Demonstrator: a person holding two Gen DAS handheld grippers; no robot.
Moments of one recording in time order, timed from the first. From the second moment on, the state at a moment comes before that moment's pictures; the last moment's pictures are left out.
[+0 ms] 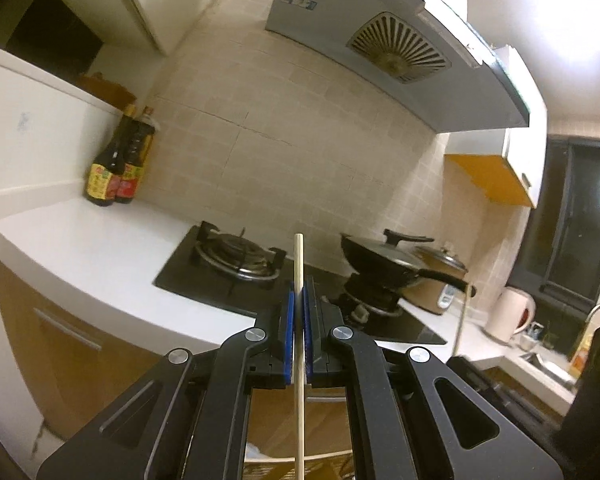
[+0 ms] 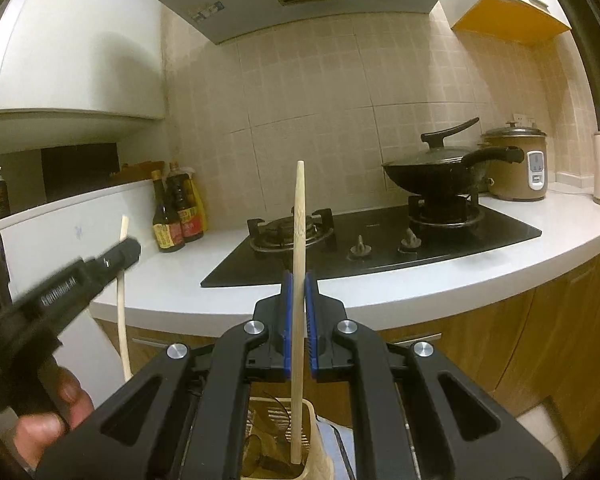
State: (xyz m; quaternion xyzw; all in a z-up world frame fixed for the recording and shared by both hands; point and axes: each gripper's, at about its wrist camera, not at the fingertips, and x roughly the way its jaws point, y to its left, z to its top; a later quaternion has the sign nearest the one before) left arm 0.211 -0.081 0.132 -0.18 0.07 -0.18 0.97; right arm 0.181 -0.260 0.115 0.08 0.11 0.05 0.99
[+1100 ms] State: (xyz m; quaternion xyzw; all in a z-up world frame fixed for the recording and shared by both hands) left arm 0.181 -0.065 0.105 -0.17 0.07 -0.18 0.96; right arm 0.136 -0.257 0.093 0.06 0.12 0.06 0.99
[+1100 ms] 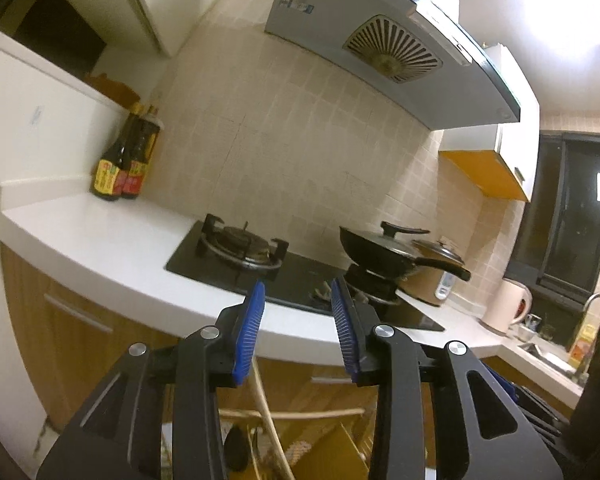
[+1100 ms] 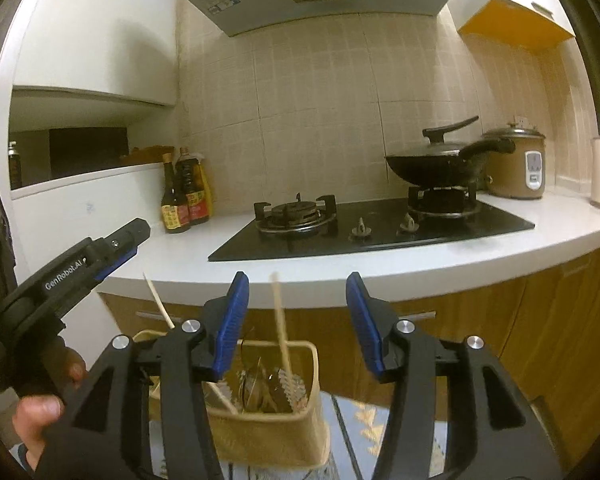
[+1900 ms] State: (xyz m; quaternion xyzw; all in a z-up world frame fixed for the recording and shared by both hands) left arm 0.122 -0.055 0.082 -0.09 0.32 -0.25 0.91; right arm 0.077 -0.254 0.039 0.09 0.43 0.08 0.89
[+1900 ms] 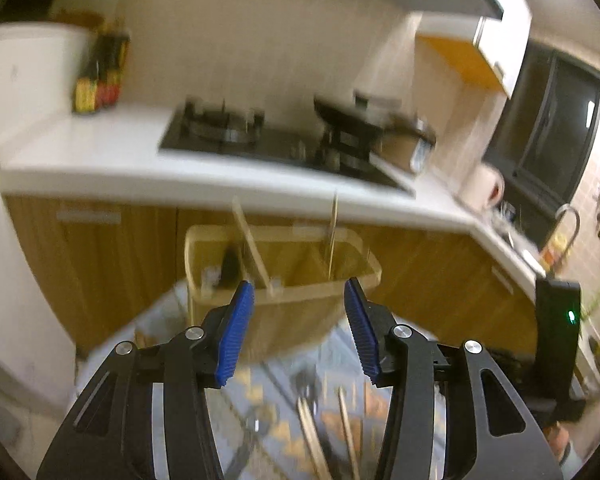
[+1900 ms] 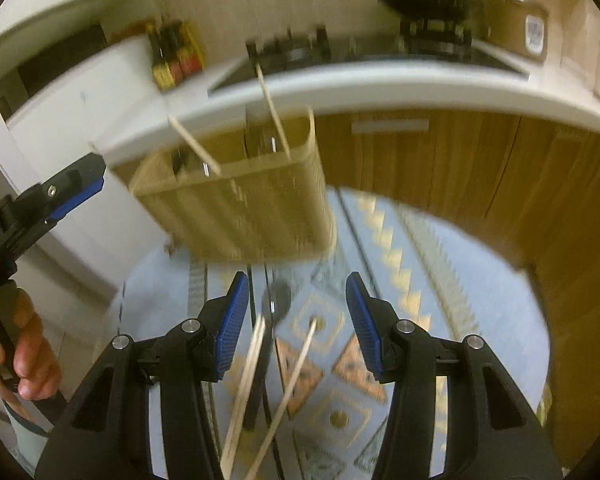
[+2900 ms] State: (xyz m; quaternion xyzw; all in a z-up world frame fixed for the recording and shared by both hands) left arm 0.155 -0.091 -0.066 0.10 0.54 -0.27 0.79; right arm 0.117 -0.215 -0.063 0.06 0.60 0.06 0.80
